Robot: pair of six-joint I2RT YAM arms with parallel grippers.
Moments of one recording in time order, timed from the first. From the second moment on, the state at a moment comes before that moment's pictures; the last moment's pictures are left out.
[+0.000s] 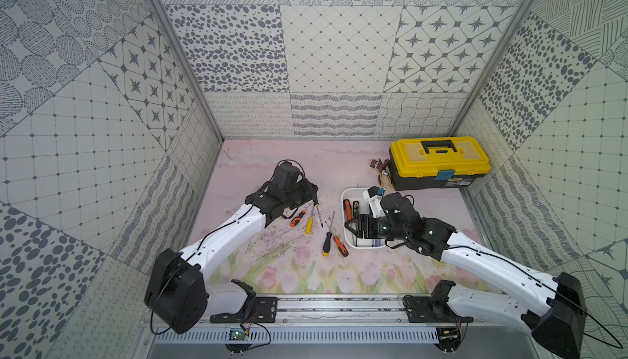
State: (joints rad) left arm -0.48 1.25 0.91 -0.28 0.18 -0.94; right arm 0.84 1.04 0.80 -0.35 -0.23 0.78
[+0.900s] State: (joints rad) left arm -0.48 0.89 0.43 0.39 0.55 -1.33; right arm 0.82 1.03 0.68 0.07 -0.54 0.94
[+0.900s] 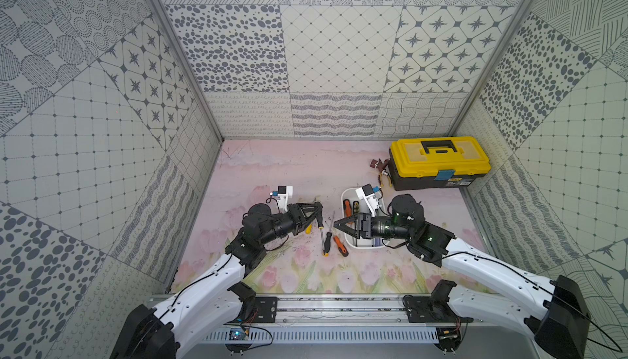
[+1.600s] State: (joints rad) left arm -0.48 0.90 0.41 0.49 0.57 -1.37; right arm 0.82 1.04 0.67 0.08 -0.55 0.94
